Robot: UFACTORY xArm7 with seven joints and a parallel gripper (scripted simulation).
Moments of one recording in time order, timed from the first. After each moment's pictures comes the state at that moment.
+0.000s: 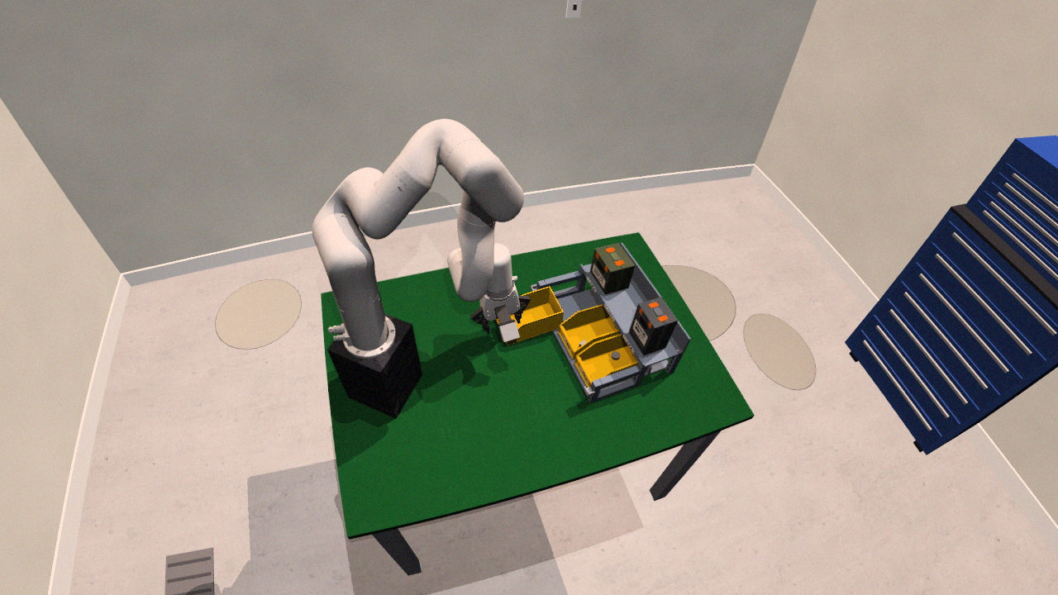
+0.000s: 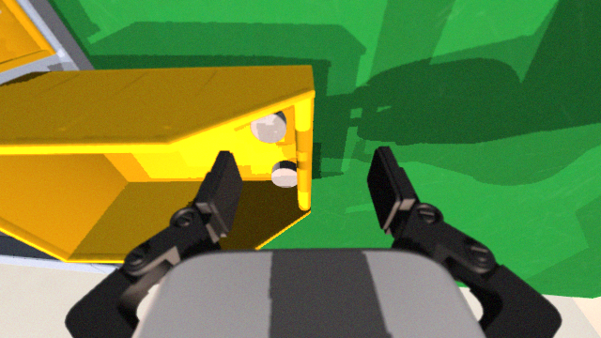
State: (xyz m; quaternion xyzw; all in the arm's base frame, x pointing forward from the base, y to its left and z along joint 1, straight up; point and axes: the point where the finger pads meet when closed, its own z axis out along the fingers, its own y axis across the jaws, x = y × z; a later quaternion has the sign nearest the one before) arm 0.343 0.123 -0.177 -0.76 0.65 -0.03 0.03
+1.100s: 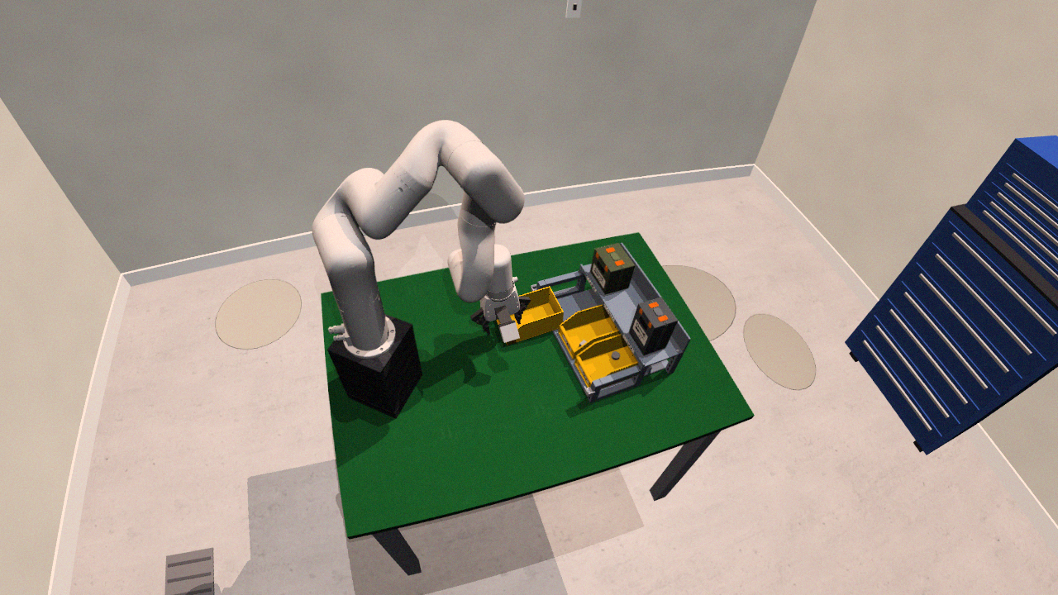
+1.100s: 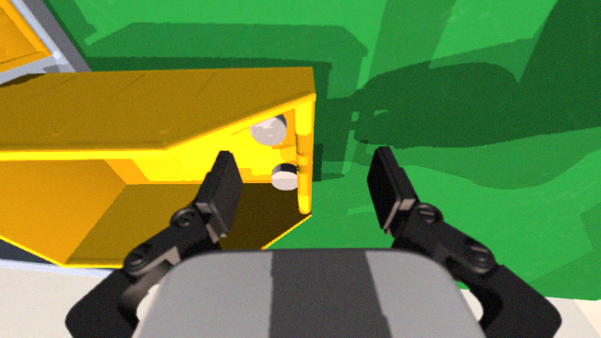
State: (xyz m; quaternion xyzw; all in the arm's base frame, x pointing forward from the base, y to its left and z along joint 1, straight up) arm 0.343 0.124 -0.180 -0.76 0.65 -0.03 0.03
